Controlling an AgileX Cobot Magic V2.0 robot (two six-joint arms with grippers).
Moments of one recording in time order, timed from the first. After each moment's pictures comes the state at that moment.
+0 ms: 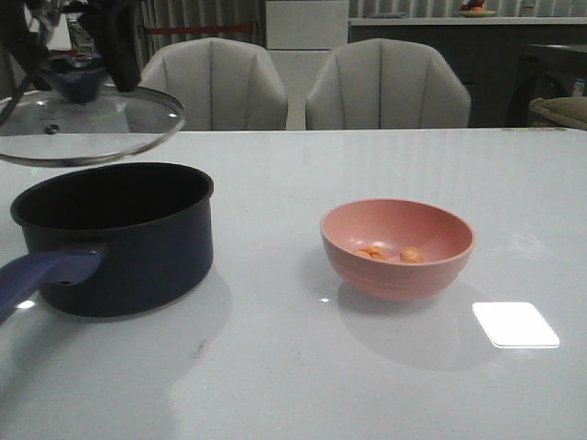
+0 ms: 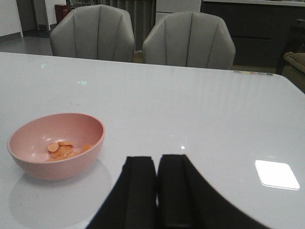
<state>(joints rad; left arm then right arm) -0.34 1.70 -1.60 0.02 1.07 -0.19 0.16 -0.01 0.03 -0.02 0.10 0.04</state>
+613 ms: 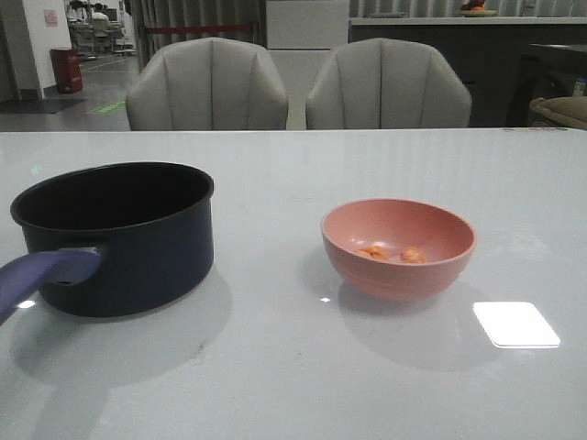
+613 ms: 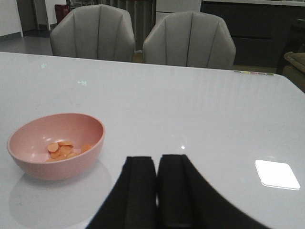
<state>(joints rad) 0.05 1.60 -1.29 0.03 0.92 -0.10 0.16 -0.01 0.03 -0.02 0.10 0.04</state>
